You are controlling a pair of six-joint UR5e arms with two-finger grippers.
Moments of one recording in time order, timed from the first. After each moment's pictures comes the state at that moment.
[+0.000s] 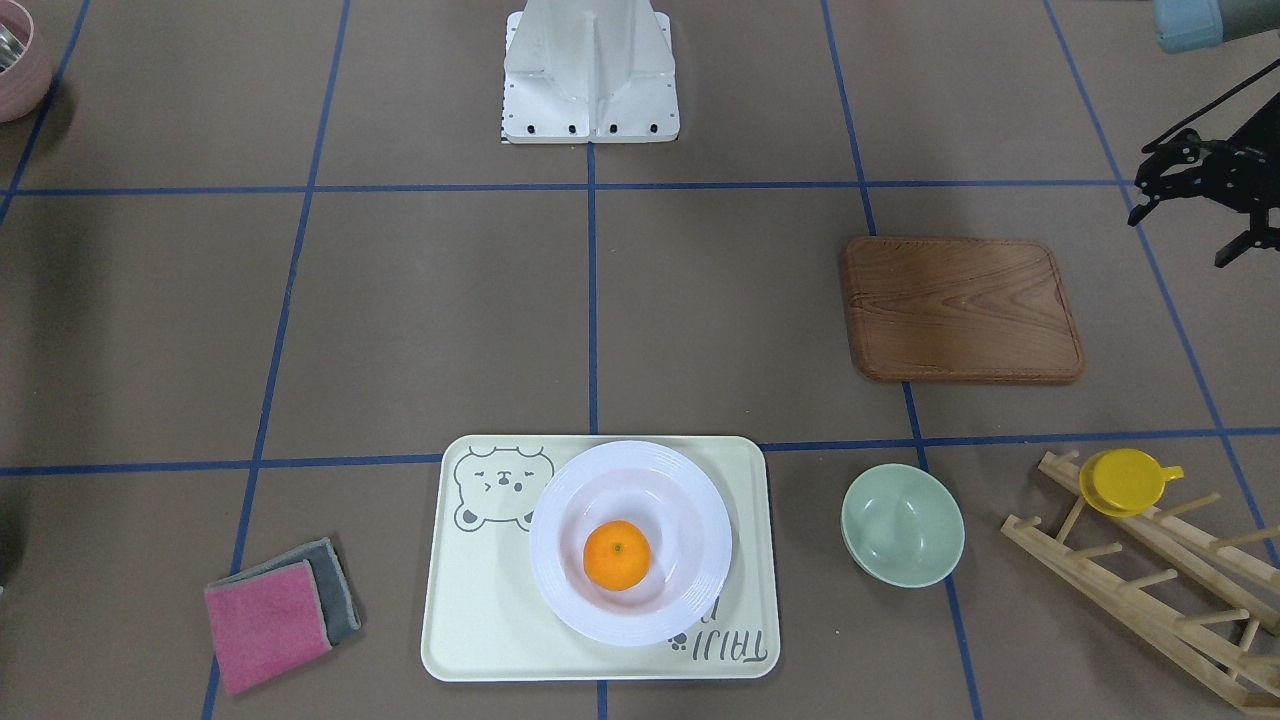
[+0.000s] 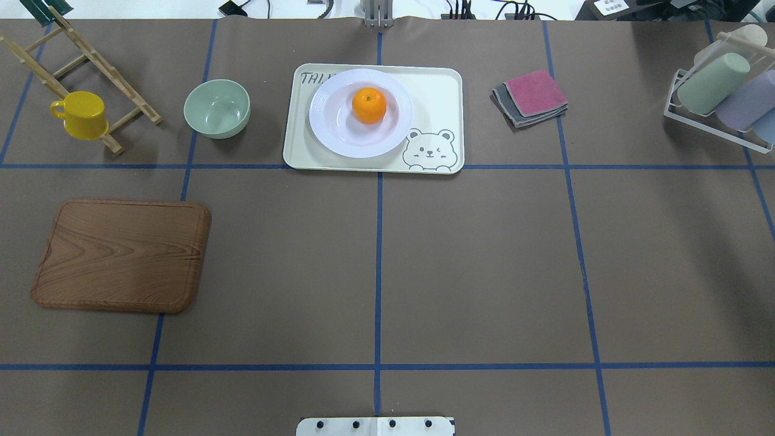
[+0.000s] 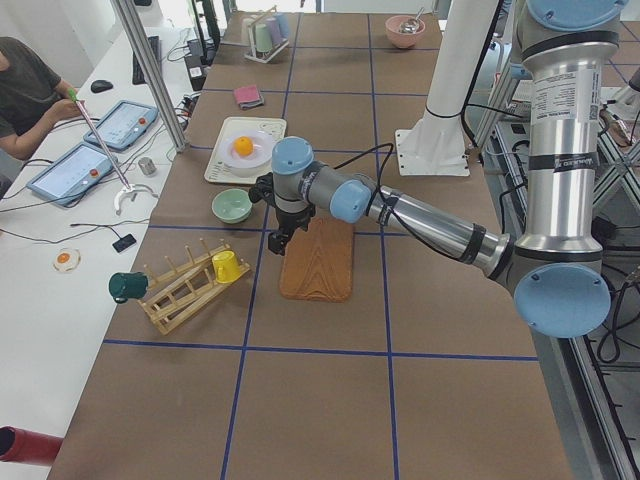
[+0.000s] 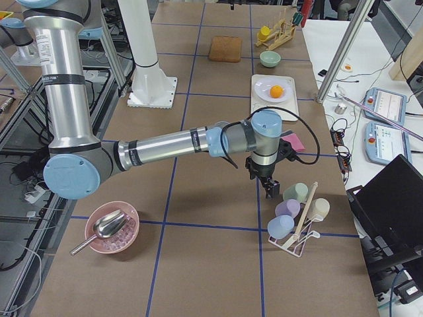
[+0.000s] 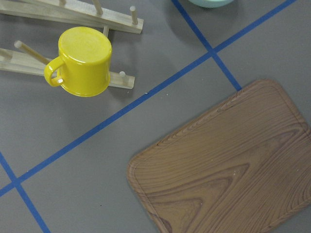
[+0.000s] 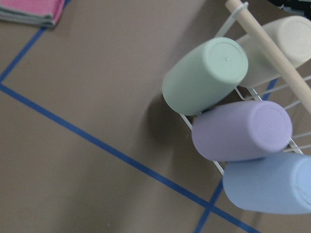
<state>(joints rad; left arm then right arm) -1.29 -1.50 -1.98 -1.64 -2.34 0.11 1.49 -1.44 1.73 -1.72 2.23 -0.43</state>
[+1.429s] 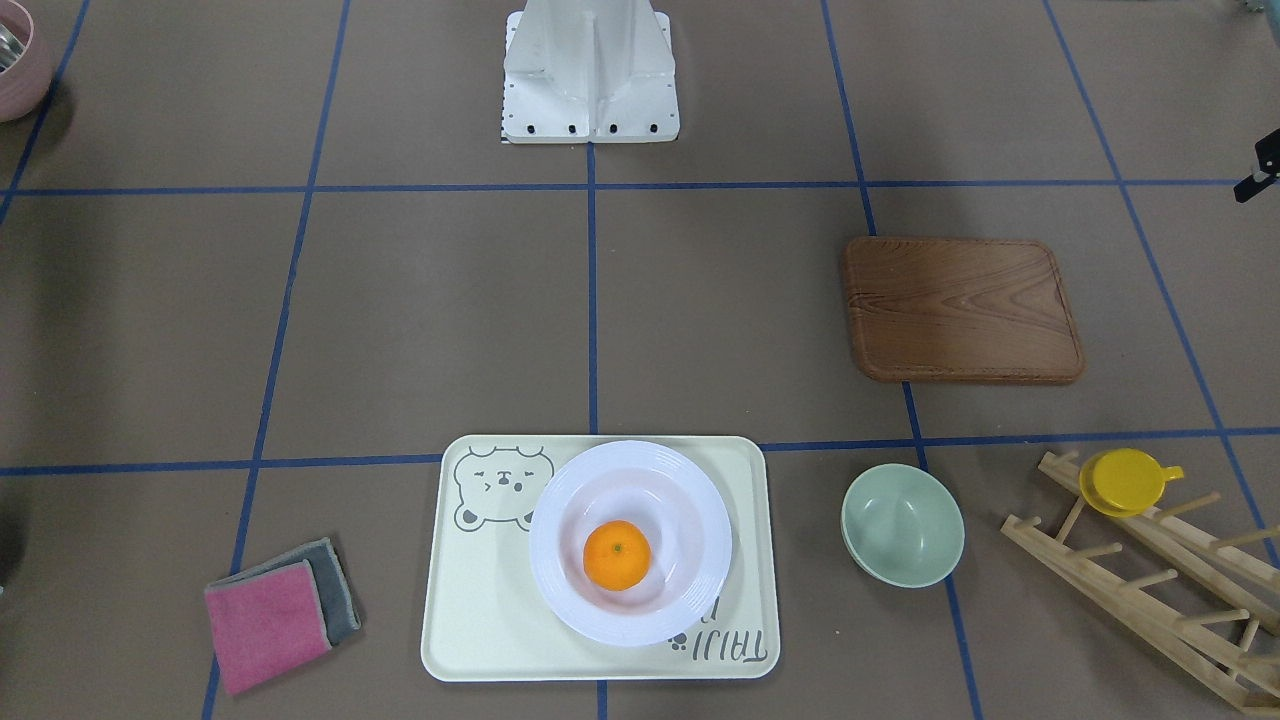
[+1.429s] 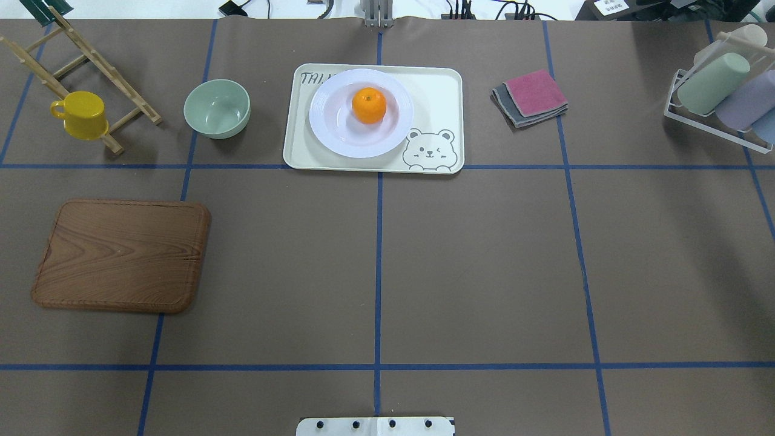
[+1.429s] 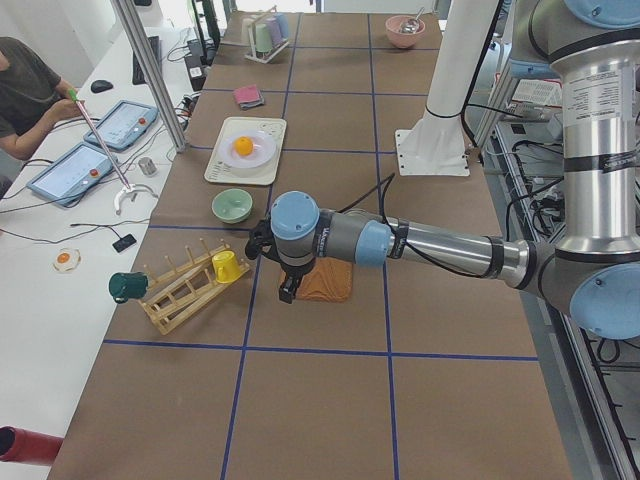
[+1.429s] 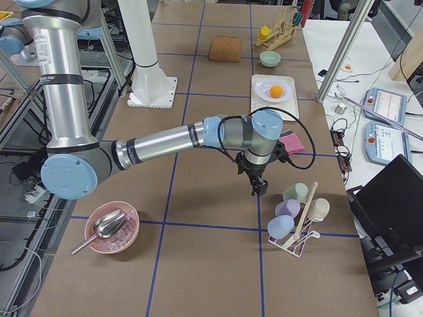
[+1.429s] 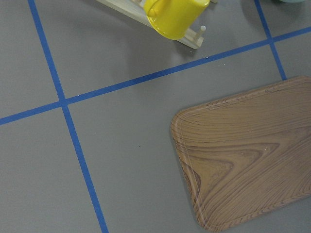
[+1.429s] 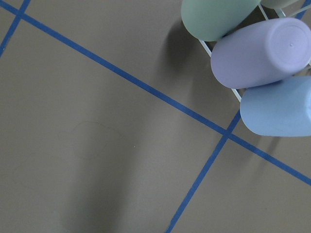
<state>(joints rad) -1.50 -1.44 -1.88 -1.60 -2.52 0.13 1.50 -1.47 1.79 -1.86 2.32 -0.46</state>
